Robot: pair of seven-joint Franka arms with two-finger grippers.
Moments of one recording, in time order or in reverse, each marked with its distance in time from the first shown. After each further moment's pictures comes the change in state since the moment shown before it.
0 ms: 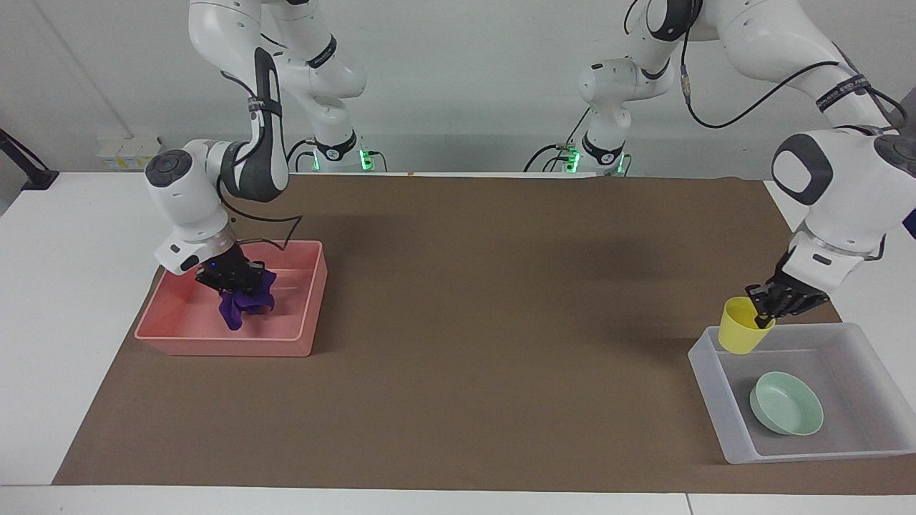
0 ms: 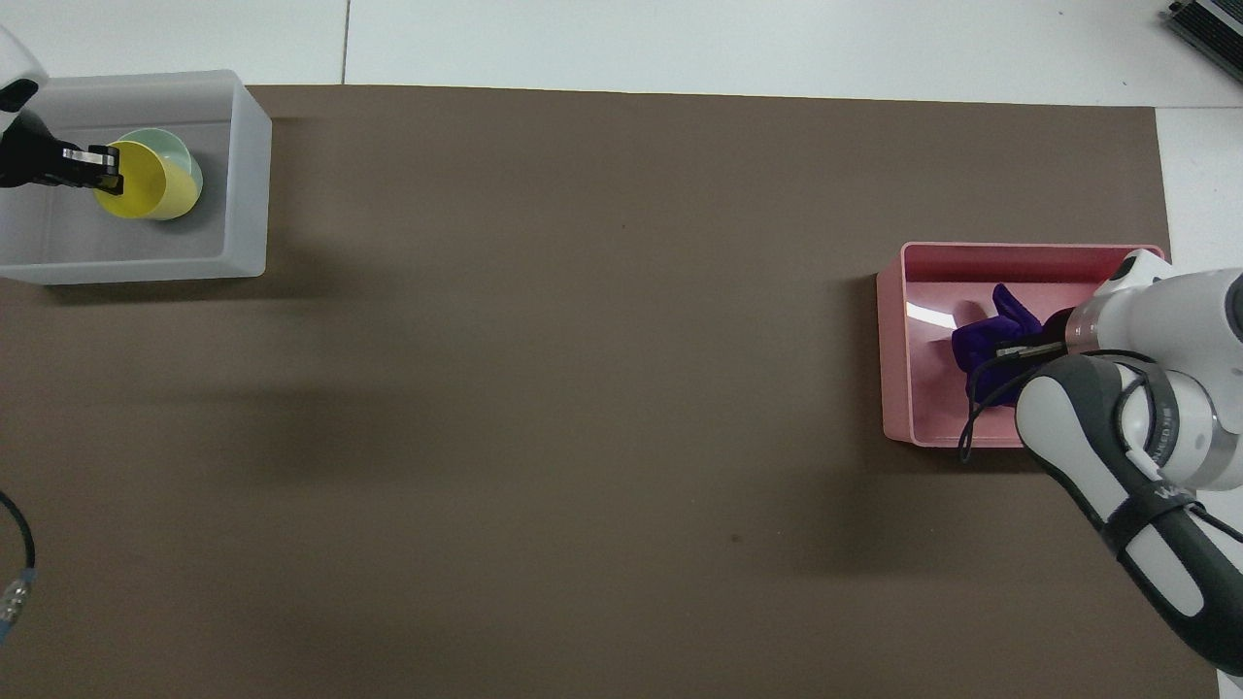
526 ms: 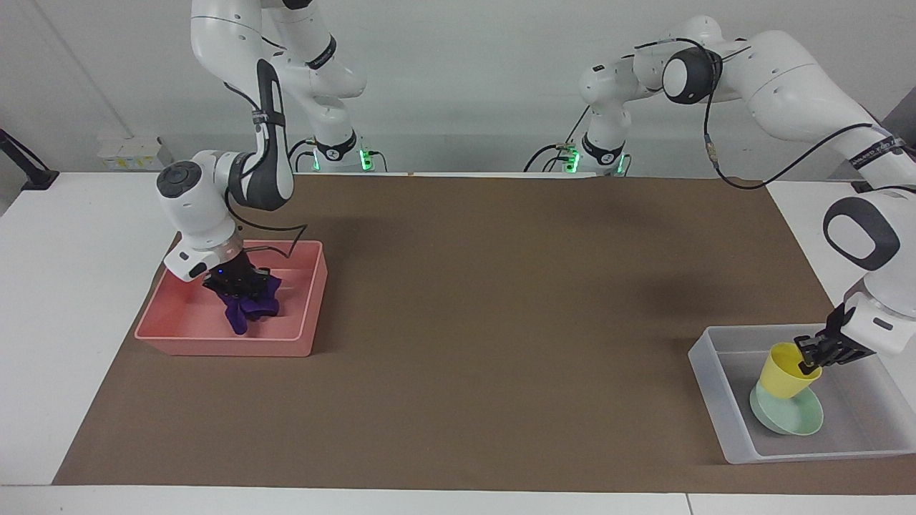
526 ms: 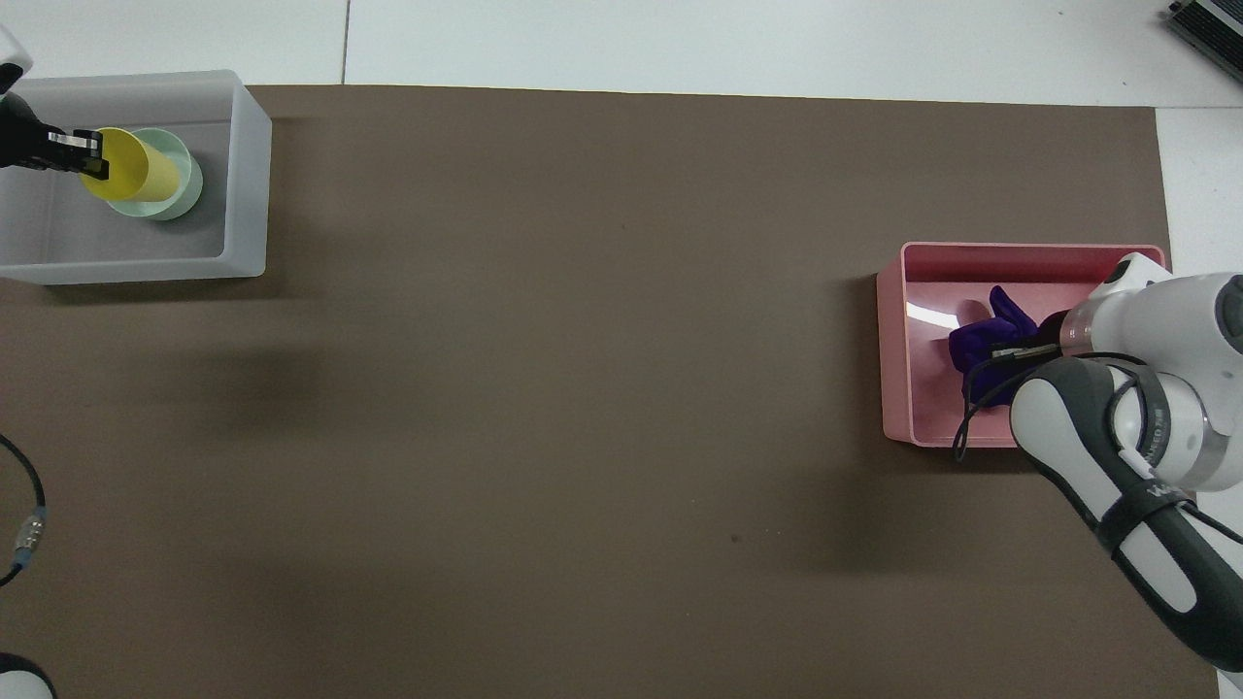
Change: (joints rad) left arm 0.055 0.212 0.002 0.216 0.000 -0.003 0.034; right arm 0.000 0.002 0.000 -0.002 0.000 0.003 0.020
